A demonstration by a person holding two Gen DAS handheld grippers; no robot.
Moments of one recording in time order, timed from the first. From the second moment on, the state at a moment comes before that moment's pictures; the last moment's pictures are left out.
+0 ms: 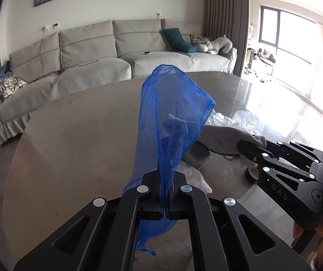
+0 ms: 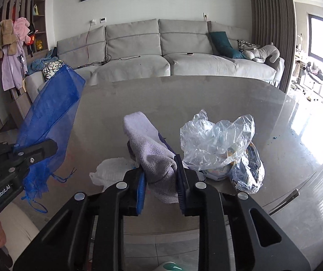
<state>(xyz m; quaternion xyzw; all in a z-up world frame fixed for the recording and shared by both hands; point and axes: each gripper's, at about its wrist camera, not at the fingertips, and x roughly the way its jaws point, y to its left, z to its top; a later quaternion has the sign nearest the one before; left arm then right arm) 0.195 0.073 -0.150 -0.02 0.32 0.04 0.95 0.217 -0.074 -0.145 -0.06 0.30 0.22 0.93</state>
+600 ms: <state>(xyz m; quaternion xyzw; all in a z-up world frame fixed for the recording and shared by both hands) 0.141 0.069 -0.113 -0.03 0.28 0.01 0.96 0.174 -0.087 -0.063 -0.06 0.20 0.20 0.96</state>
